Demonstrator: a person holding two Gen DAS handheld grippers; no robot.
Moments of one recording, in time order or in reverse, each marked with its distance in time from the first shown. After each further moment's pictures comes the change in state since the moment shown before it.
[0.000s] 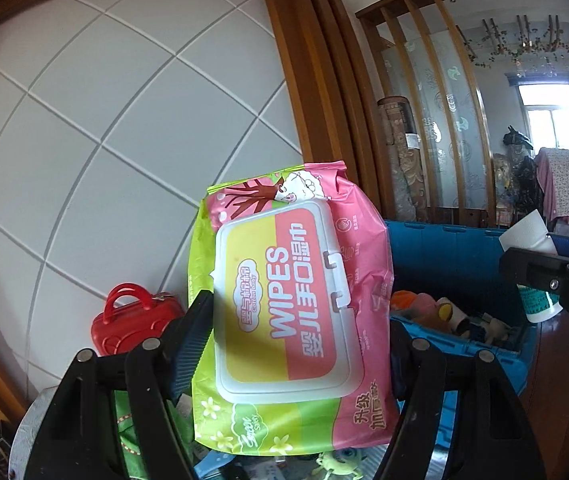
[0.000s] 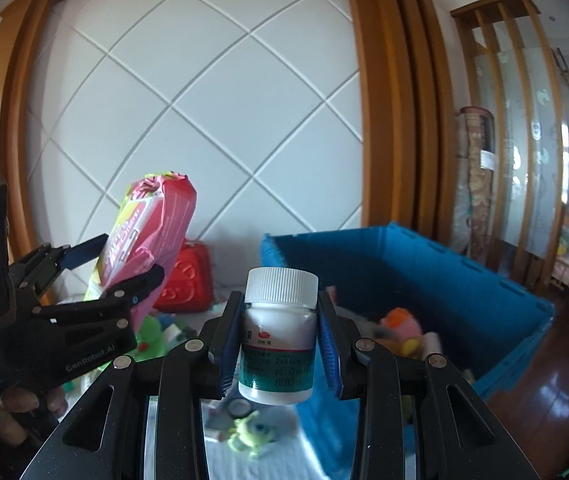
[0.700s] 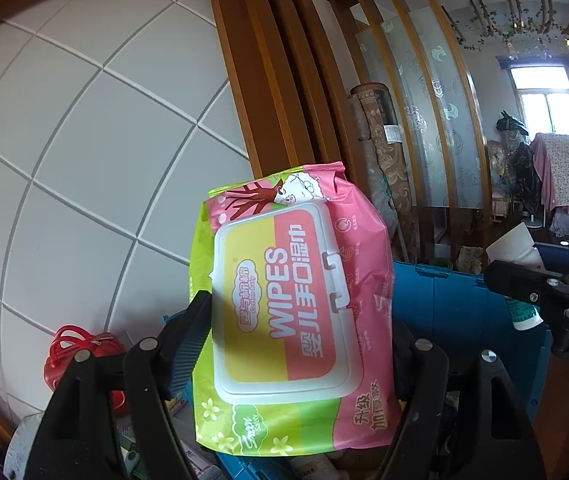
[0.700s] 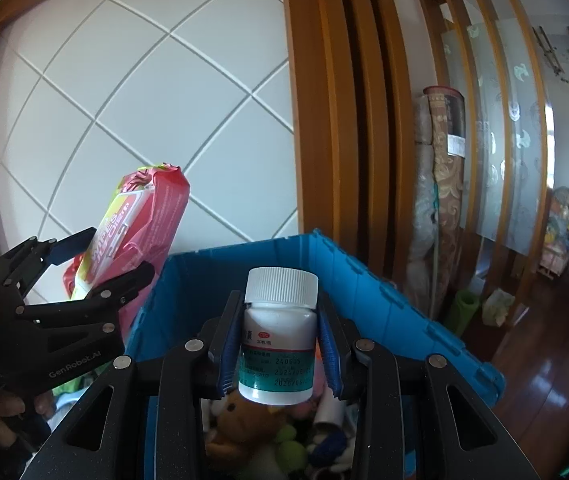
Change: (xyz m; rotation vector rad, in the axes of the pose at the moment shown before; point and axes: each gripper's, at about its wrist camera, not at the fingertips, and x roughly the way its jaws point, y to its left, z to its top) left arm 0.147 -0.151 0.096 0.046 0.038 -0.003; right arm 0.067 -0.204 0.052 0.043 0.041 -0.040
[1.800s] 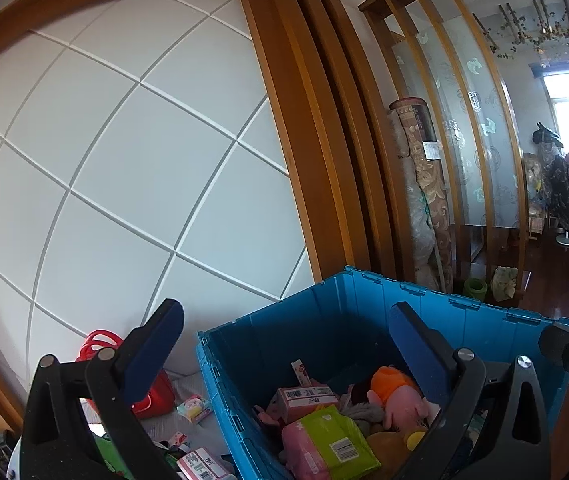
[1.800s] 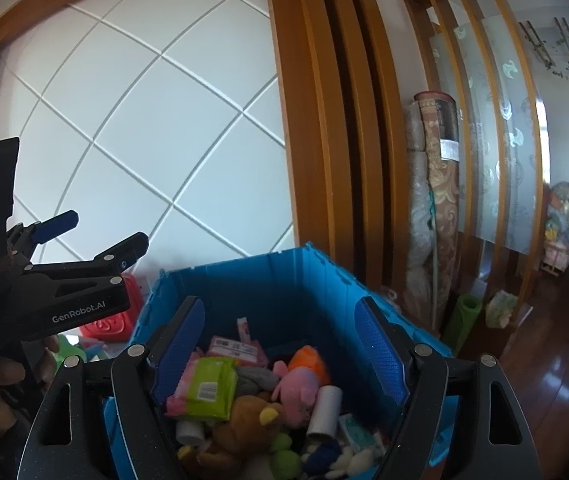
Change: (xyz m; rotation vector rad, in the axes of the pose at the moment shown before) left arm -0.019 0.015 0.015 -0.041 -0.044 0.156; right arm -0.022 -0.025 -0.002 0.033 -0.060 0.033
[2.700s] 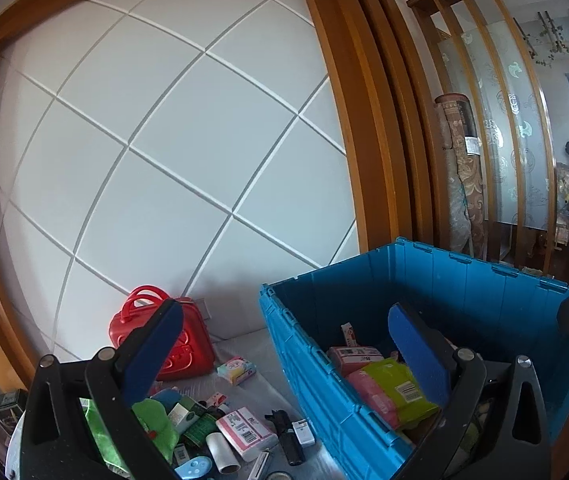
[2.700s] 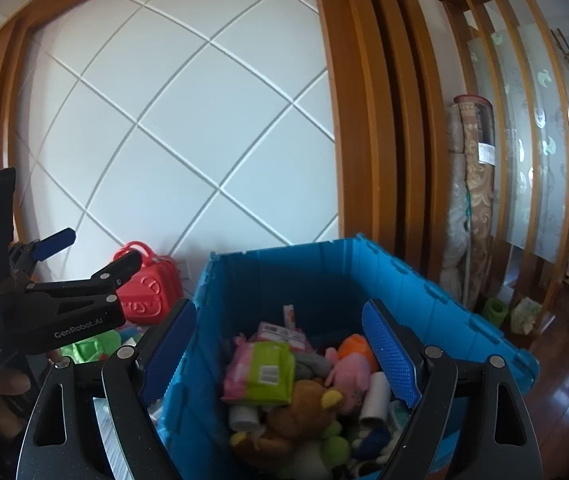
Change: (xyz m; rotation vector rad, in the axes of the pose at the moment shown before) left arm -0.040 0.089 -0.065 -0.088 0.059 0.119; right arm -0.003 0.084 -0.020 -0.056 0.021 0.106
